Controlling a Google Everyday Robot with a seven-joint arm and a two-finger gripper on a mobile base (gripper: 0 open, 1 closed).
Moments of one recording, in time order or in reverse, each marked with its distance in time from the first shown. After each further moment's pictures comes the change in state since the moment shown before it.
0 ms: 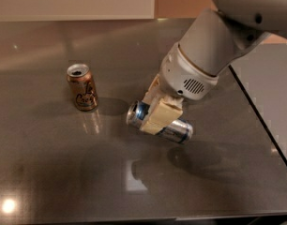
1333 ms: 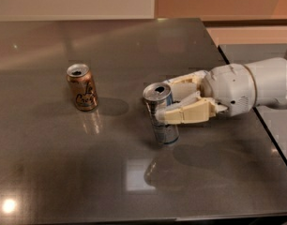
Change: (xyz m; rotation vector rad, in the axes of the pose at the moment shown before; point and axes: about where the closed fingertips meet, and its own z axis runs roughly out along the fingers) arm 0.010 -0.001 -0.042 -0.103 -0.834 0.015
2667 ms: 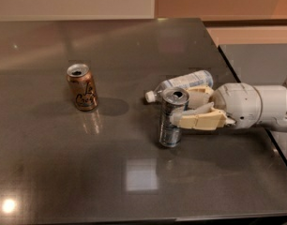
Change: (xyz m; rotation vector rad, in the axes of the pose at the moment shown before) arm 0.026 -0.010 -0.026 -0.005 -0.247 -0.046
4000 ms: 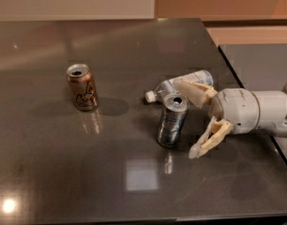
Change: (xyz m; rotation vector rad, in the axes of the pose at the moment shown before) arm 0.015 0.001 0.001 0.032 0.030 -0.034
